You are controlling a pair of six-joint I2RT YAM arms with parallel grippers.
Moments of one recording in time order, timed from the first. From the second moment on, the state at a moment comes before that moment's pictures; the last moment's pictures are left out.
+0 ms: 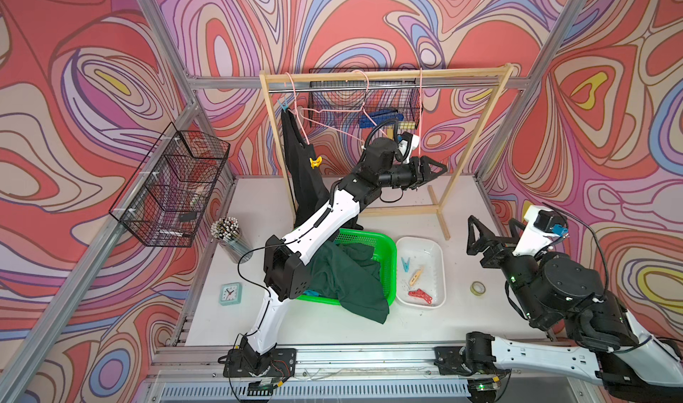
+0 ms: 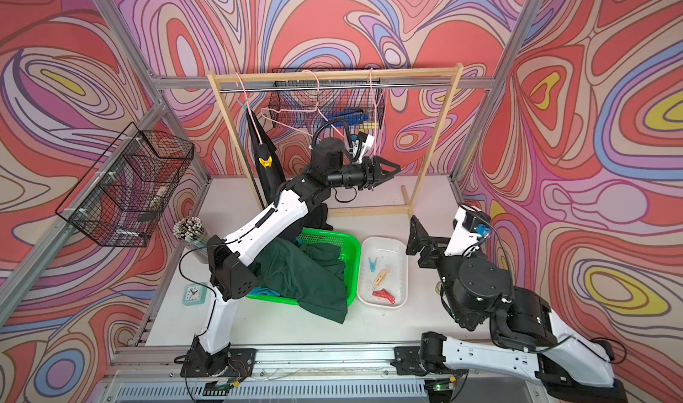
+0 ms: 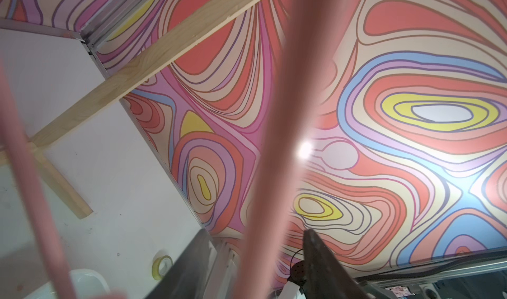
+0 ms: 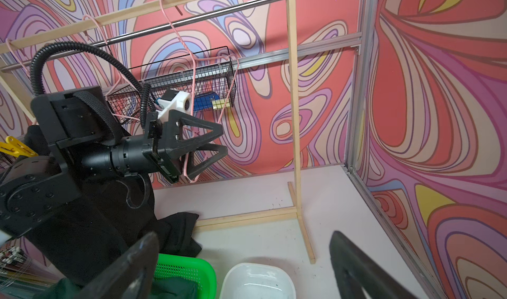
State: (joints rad) left arm -0.76 2.15 2.28 -0.22 0.63 -1.02; right arm 1.24 0.63 1.23 -0.74 1.19 0.30
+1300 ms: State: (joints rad) left arm -0.87 1.61 1.71 -0.53 0.35 -0.49; right arm 1.24 0.81 1.26 -1.00 1.19 0.55
